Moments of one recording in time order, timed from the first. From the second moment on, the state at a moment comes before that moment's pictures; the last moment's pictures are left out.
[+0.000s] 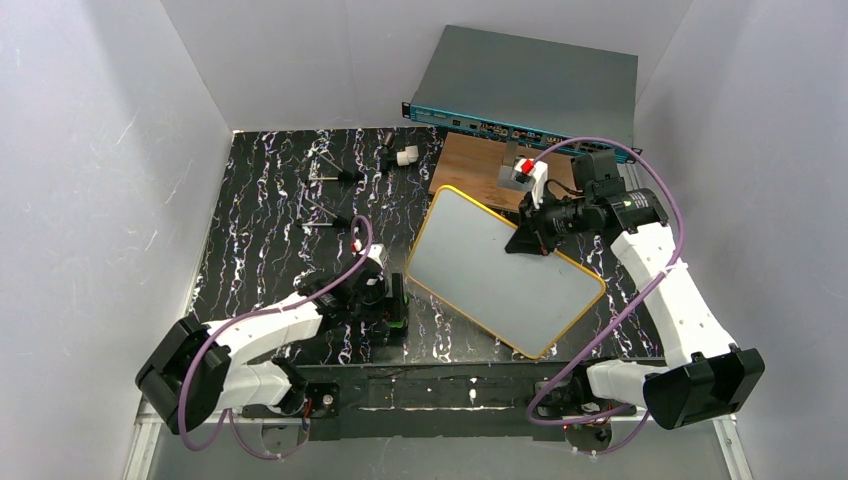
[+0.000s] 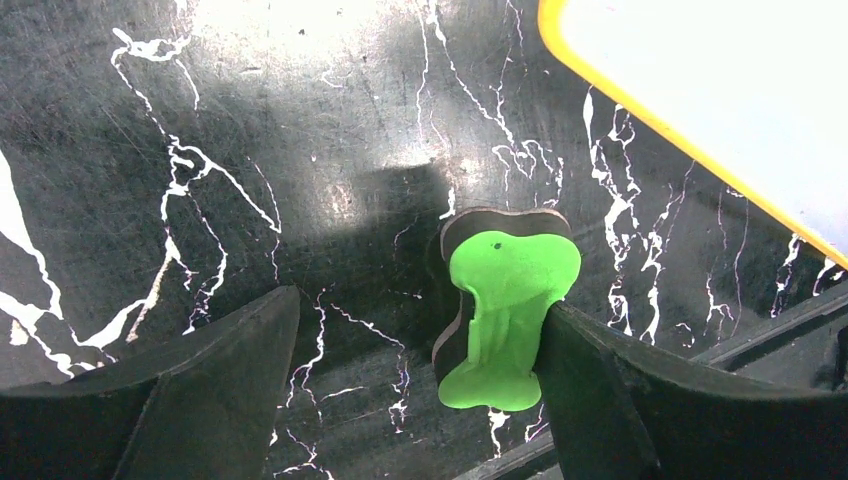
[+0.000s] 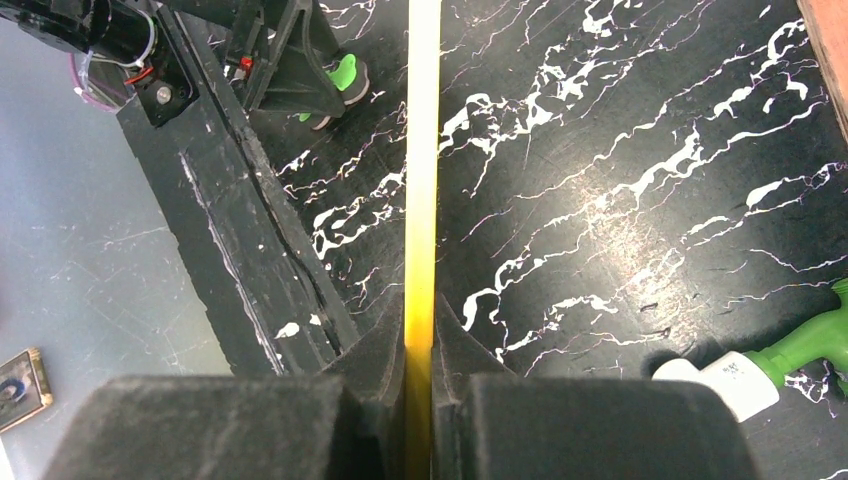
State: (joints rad) left arm -0.74 1.18 0.49 -0.22 -0.03 -0.64; right arm 0.28 1.22 1.31 -1.03 -0.78 -0.40
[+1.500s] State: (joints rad) left arm -0.73 0.94 0.63 -0.32 0.05 -0.42; right arm 0.36 1.32 1.35 -1.13 -0.84 -0.48
